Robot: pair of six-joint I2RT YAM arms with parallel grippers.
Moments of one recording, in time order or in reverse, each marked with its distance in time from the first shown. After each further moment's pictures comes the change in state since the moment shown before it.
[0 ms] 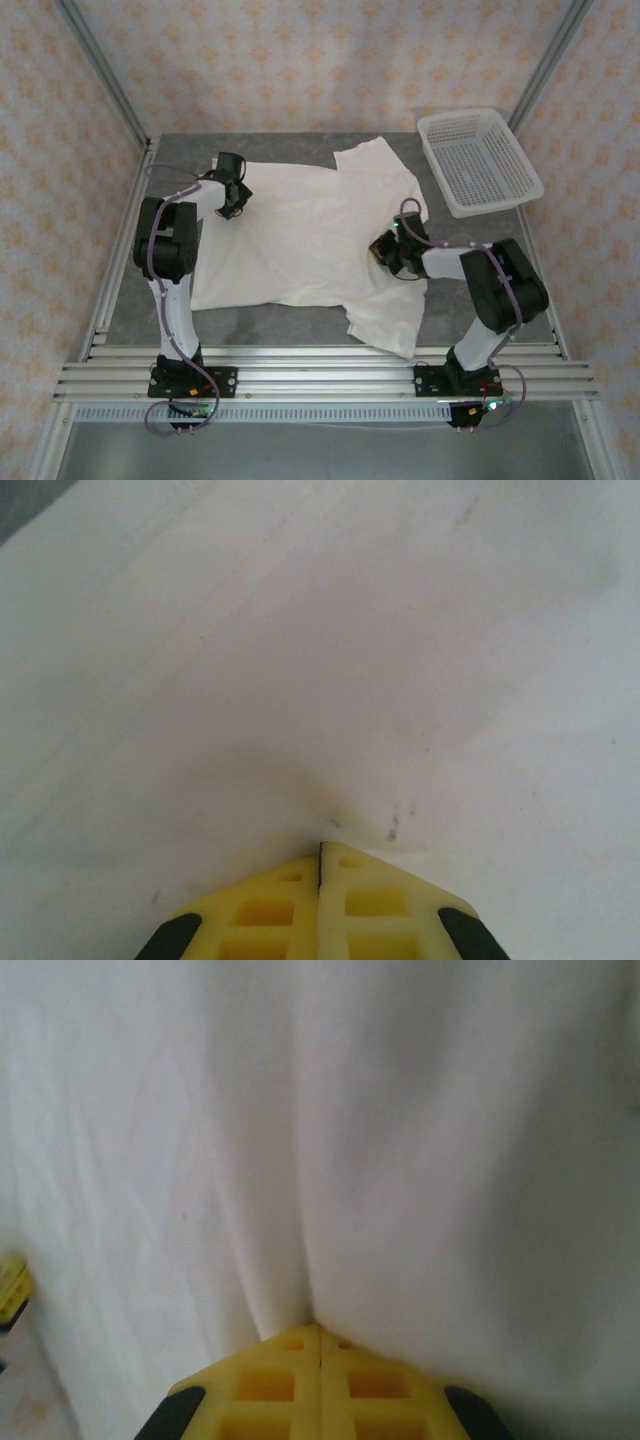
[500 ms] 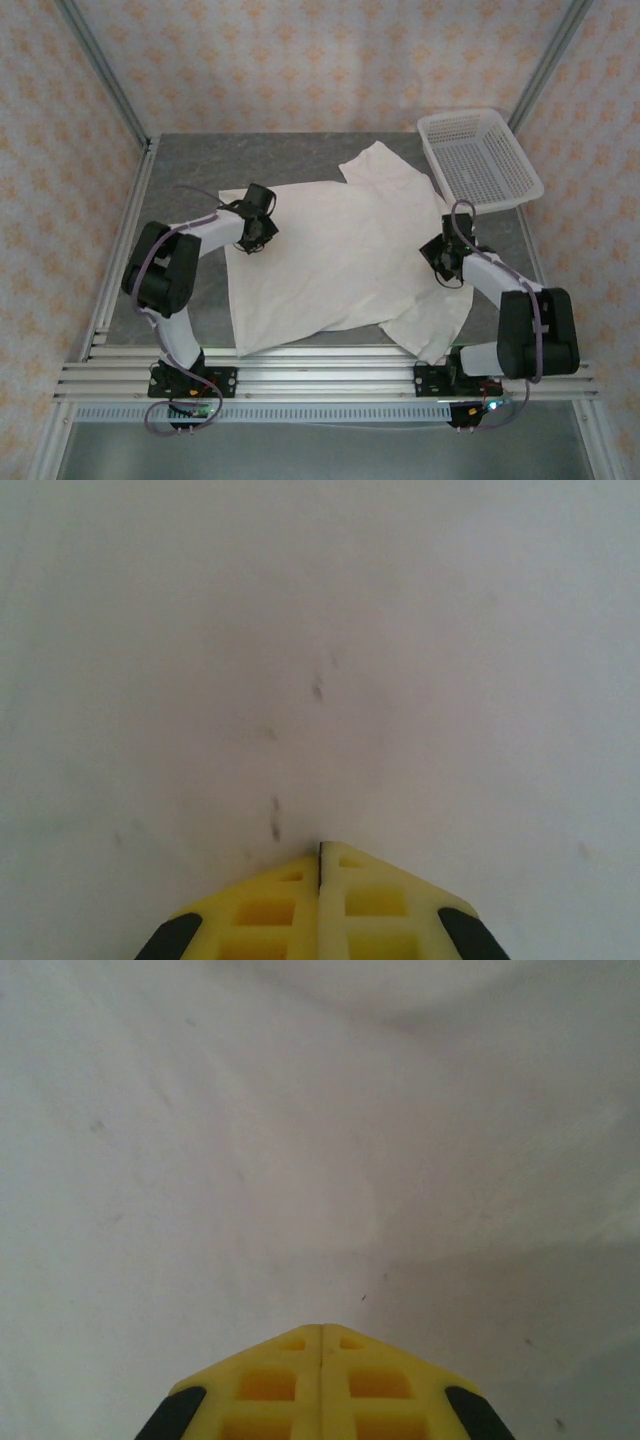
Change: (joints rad) left arm -0.226 -0.269 -0.363 -0.023 0.027 -0.069; right arm -0.309 -0.322 -0.053 -0.454 0.238 -0.219
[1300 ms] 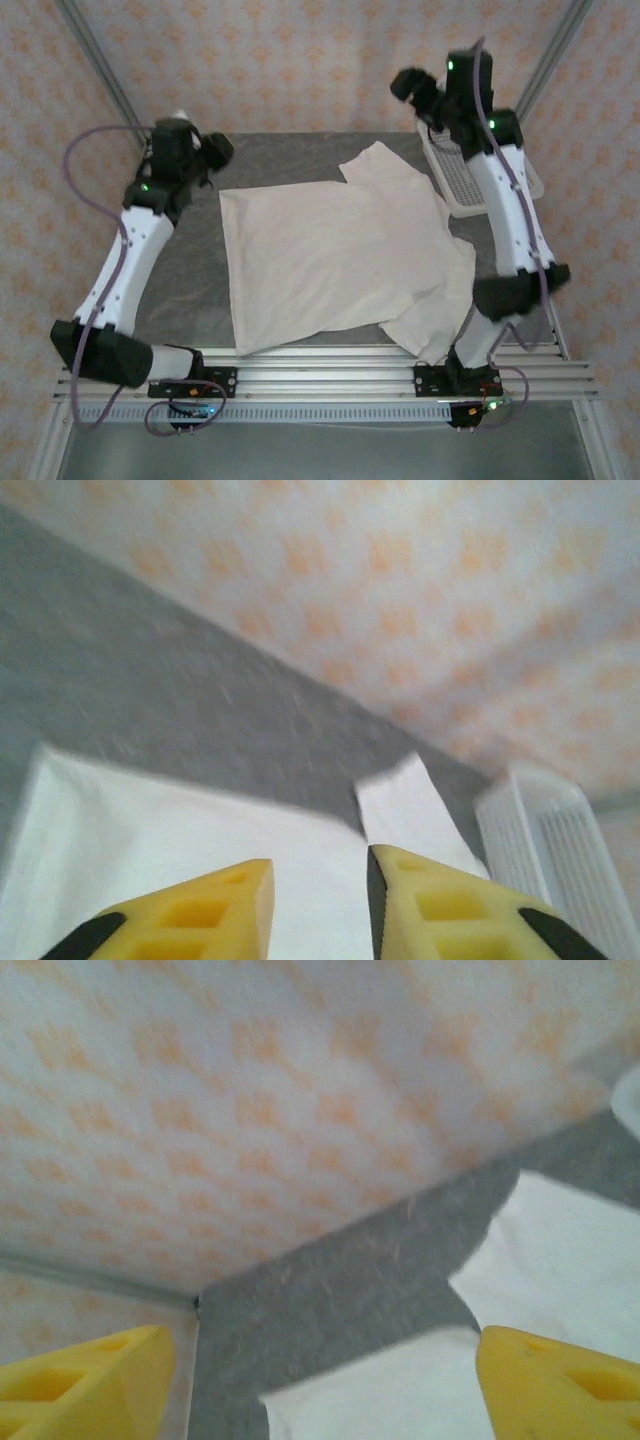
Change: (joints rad) left arm 0.138 -0.528 0.273 -0.125 0.146 0.262; right arm 0.186 0.272 1.382 -0.552 -0.063 -0.221
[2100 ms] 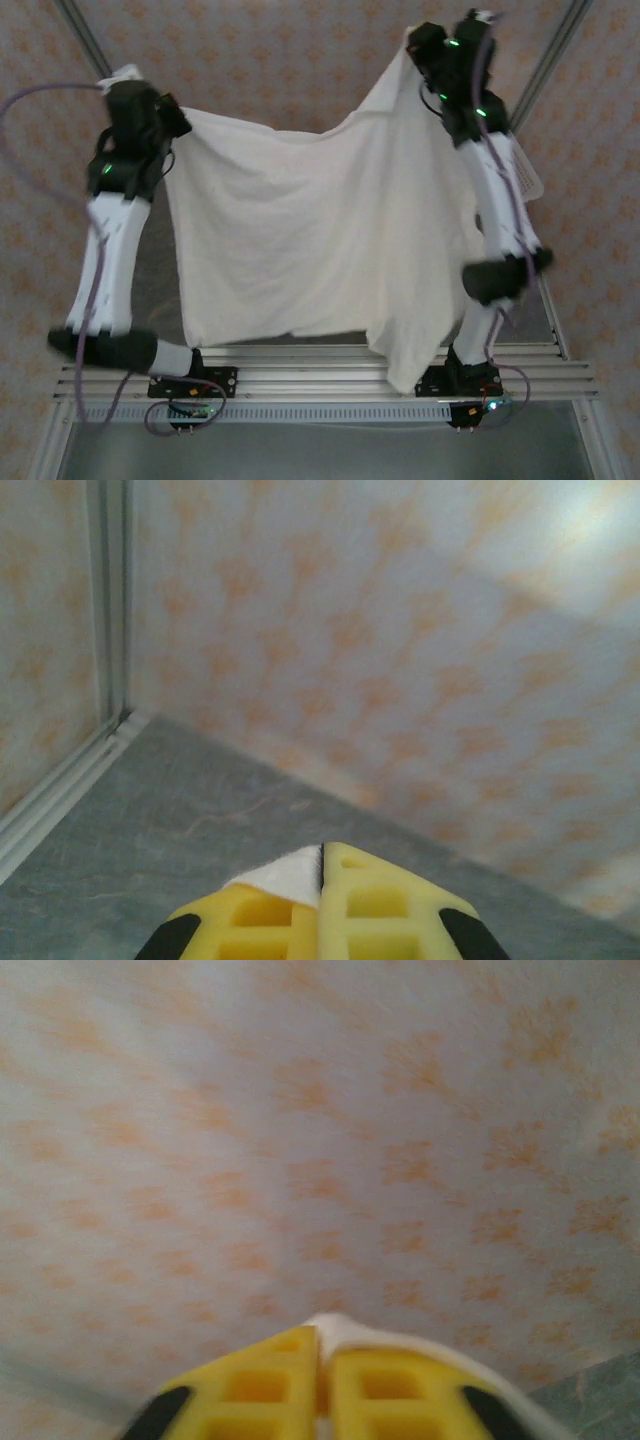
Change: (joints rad) left arm 0.132 0.174 0.461 -0.176 -0.285 0.249; right arm 0.008 0.350 0.484 0.285 0.135 0.211
